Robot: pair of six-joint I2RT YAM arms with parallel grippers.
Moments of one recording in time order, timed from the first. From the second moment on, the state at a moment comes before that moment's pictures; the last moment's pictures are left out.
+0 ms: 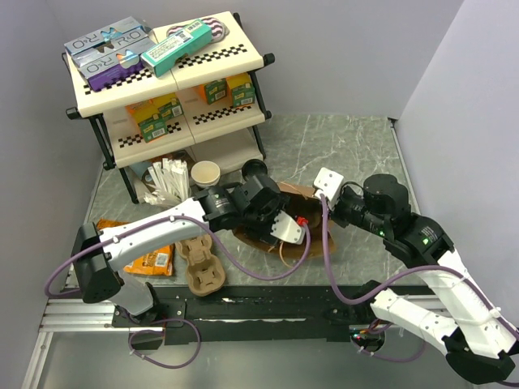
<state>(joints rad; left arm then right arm) -1.07 1.50 1.39 -0.72 0.01 0.95 0.65 0.79 1.16 -0.81 -0.13 -0.50</state>
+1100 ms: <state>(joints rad) -1.05 1.56 1.30 -0.61 -0.14 1.04 0.67 0.84 1.21 -0.88 -0.31 -0.44</state>
